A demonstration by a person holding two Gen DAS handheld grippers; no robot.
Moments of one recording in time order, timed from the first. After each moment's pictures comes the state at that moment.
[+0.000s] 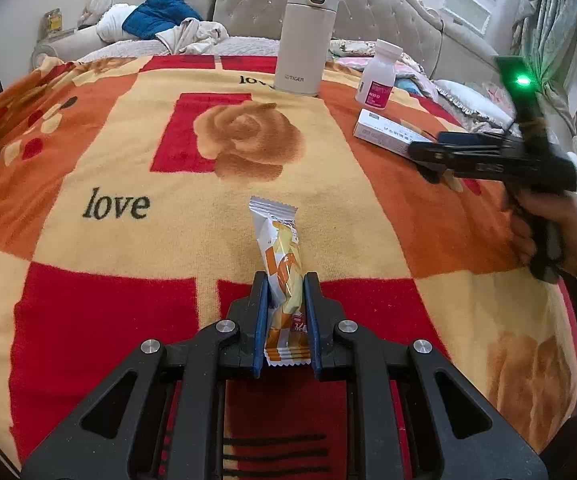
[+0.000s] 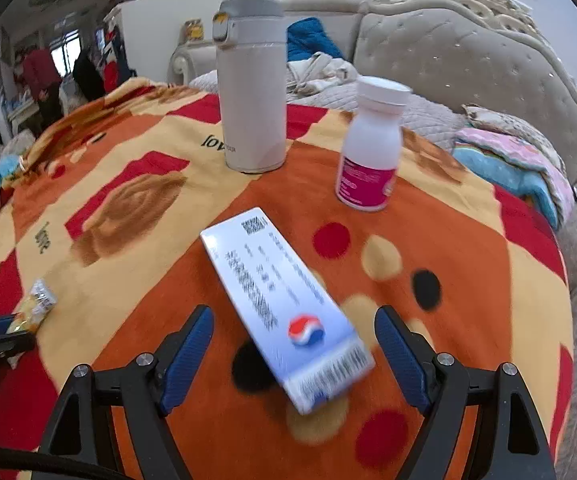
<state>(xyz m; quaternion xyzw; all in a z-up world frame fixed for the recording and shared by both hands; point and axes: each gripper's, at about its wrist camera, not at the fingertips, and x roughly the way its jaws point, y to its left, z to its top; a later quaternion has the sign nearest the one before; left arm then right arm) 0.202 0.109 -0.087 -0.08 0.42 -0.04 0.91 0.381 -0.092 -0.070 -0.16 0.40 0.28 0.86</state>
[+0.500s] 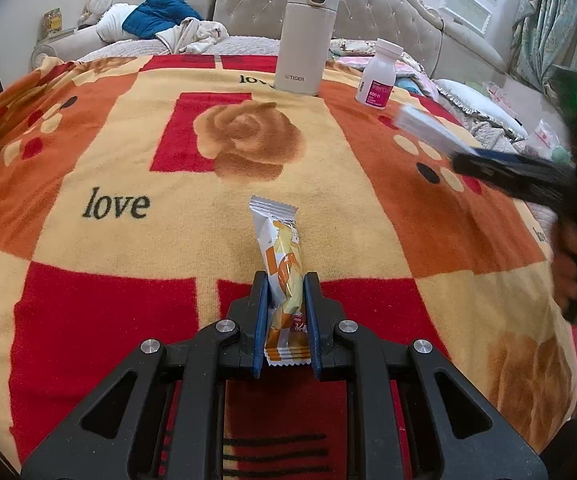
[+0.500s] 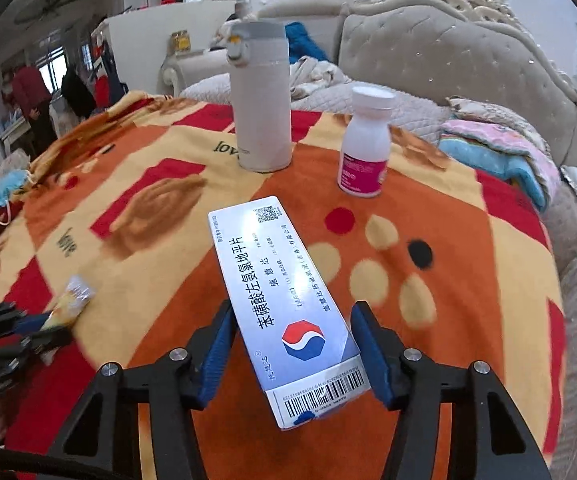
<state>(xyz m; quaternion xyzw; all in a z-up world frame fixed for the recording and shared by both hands) 0.203 0.109 -0.087 -0.08 0.42 -0.04 0.91 0.322 -0.107 -0.045 -0.12 0.40 0.26 0.87</state>
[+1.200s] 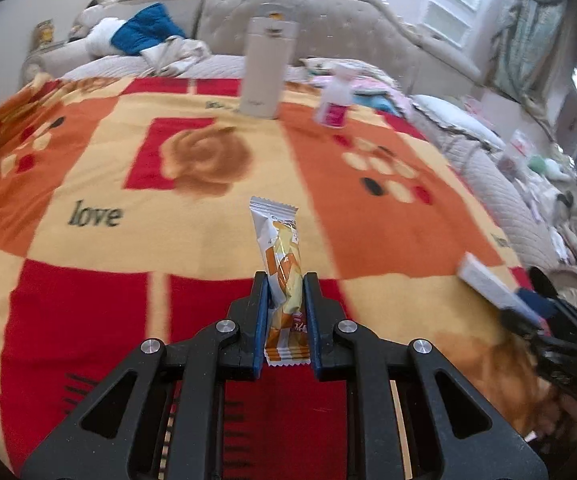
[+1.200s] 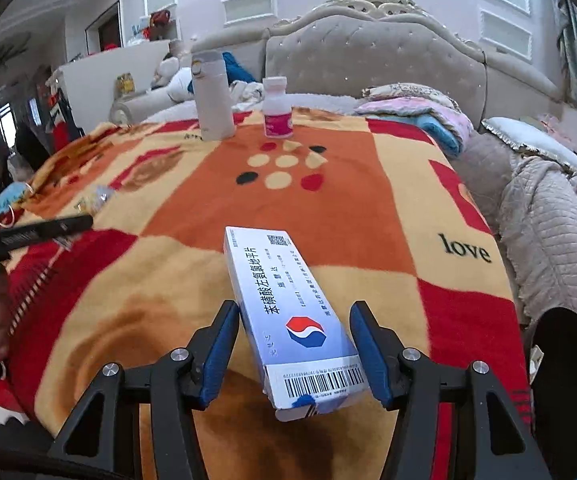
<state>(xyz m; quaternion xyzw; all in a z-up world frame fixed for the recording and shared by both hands) 0.175 0.072 -0.059 -0.09 0.38 -0.07 0.92 0.155 -0.199 -0.062 -0.05 0.38 0.15 0.91</state>
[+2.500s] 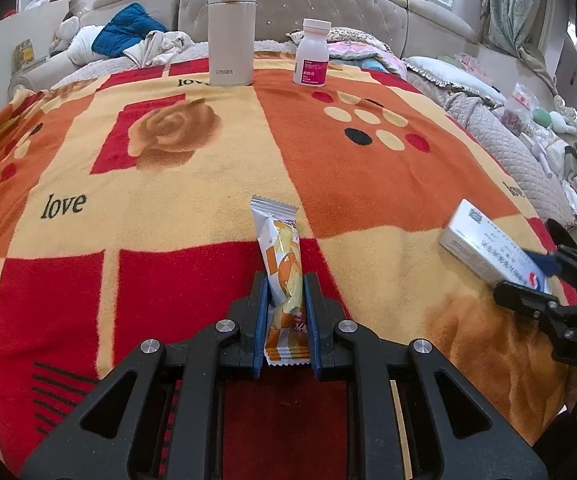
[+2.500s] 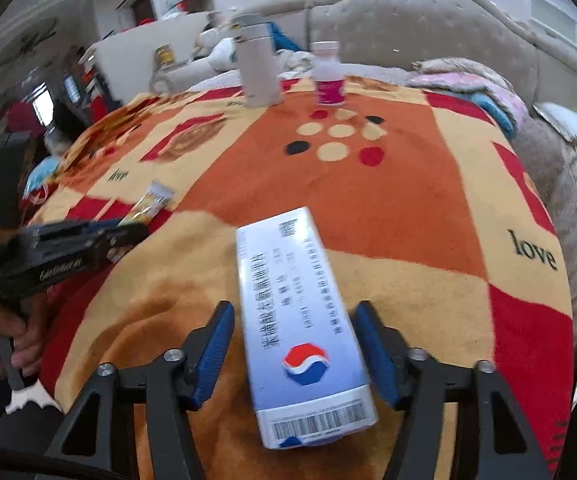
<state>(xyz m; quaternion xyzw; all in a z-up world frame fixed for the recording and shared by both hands) 0.179 0.041 -0.085 -0.03 0.42 -0.07 0.91 0.175 -0.181 -0.075 -0.05 0.43 0.25 0.87</state>
